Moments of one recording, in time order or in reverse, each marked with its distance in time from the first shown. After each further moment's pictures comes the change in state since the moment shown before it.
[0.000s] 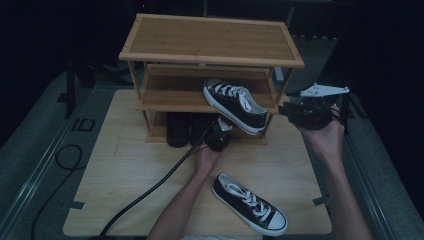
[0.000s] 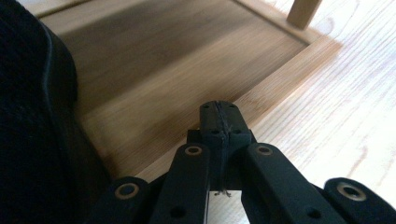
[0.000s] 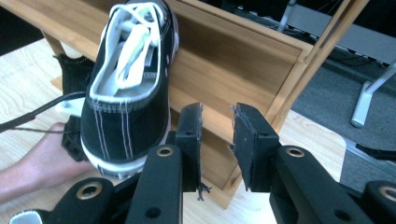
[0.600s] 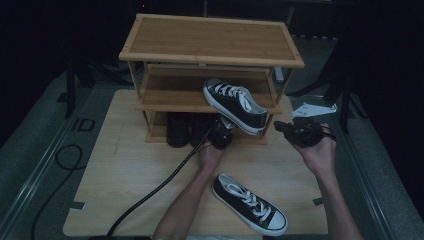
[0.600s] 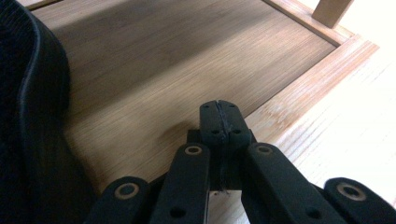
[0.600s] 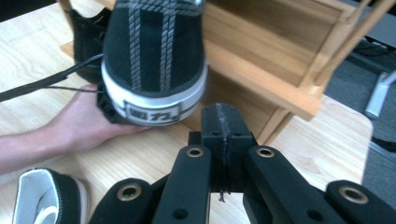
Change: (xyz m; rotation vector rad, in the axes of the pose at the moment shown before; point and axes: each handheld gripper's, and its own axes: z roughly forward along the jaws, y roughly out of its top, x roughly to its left) left arm -0.005 0.009 0.024 -0.012 0.031 -0.061; right arm 0.022 -0.039 0.012 0.049 0.039 -0.039
